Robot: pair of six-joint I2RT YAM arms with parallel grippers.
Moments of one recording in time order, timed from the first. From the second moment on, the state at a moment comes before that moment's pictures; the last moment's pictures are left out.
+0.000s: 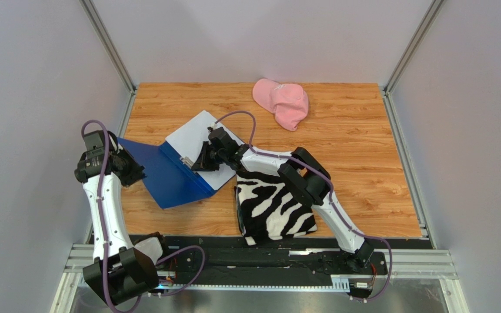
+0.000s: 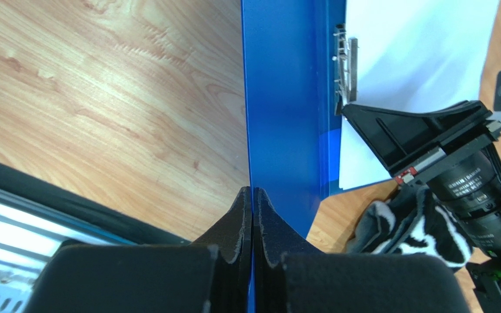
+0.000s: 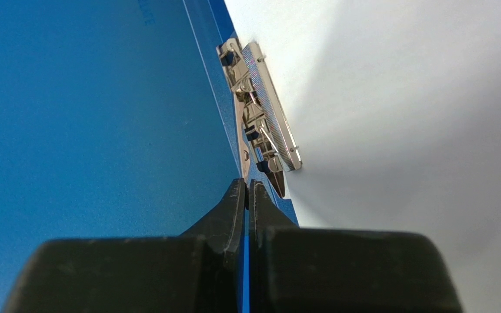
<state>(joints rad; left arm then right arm) 0.43 1.02 1.04 -1.02 0.16 -0.38 0.88 2.43 1.80 0.02 -0.29 0.99</state>
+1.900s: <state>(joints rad) 0.29 0.97 1.07 -1.08 0.04 -0.34 0.96 2.33 1.38 0.49 -0.10 1.14</state>
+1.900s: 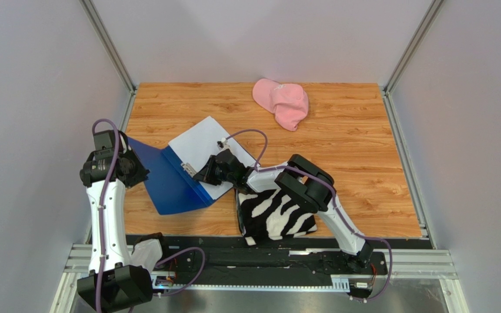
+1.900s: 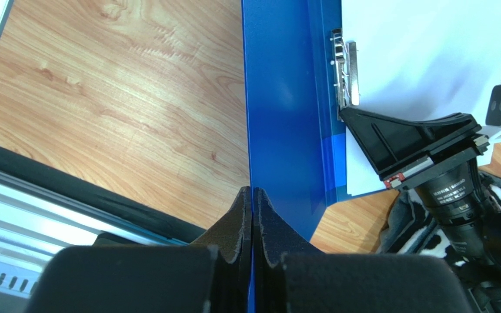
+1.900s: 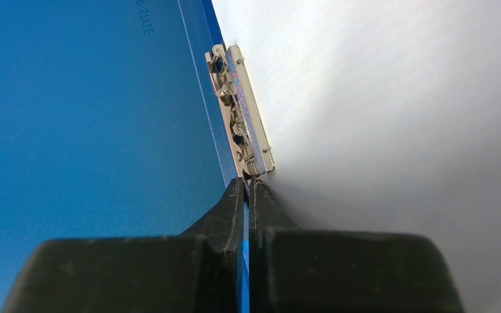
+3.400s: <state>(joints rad) 0.30 0.81 0.95 -1.01 0.23 -0.42 0.88 2.36 1.51 0.31 -0.45 1.06</state>
